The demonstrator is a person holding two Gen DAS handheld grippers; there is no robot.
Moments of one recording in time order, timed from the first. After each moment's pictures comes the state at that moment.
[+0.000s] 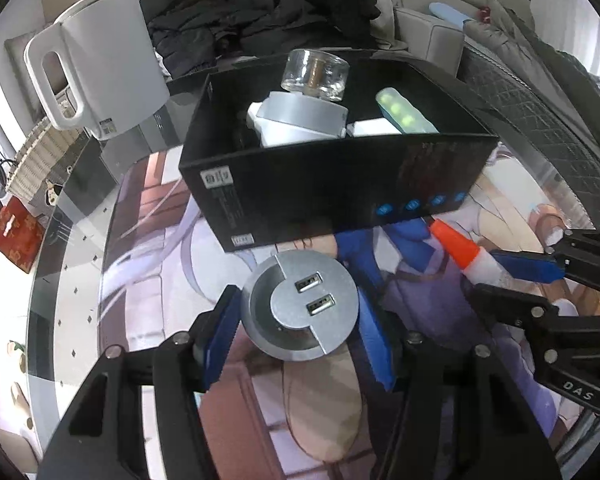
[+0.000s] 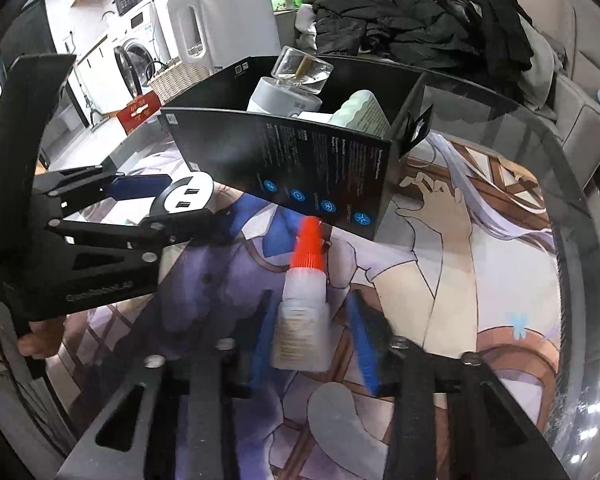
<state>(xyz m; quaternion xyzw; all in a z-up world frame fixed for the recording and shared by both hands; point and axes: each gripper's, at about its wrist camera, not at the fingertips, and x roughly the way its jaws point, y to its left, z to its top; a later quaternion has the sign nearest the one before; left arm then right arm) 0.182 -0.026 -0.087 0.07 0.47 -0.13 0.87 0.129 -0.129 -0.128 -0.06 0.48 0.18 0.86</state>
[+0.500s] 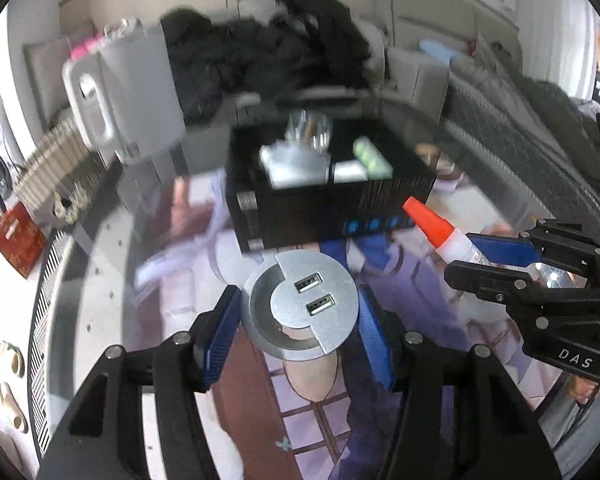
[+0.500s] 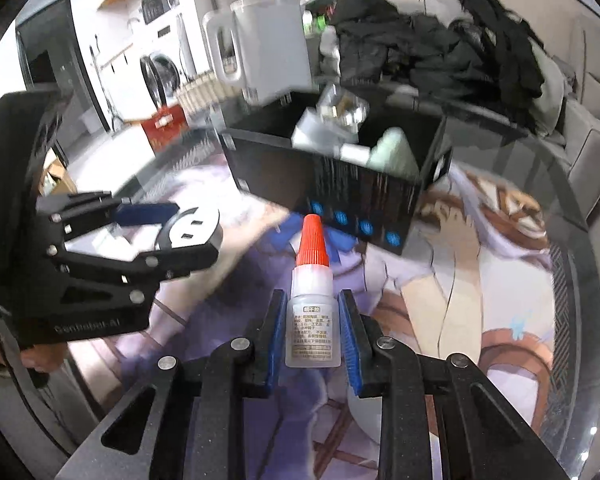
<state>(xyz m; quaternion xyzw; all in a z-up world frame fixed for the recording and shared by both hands) 0.128 -0.008 -0.034 0.05 0.39 -0.14 0.91 0.101 -0.121 -0.085 -0.04 0.42 0.21 0.88</state>
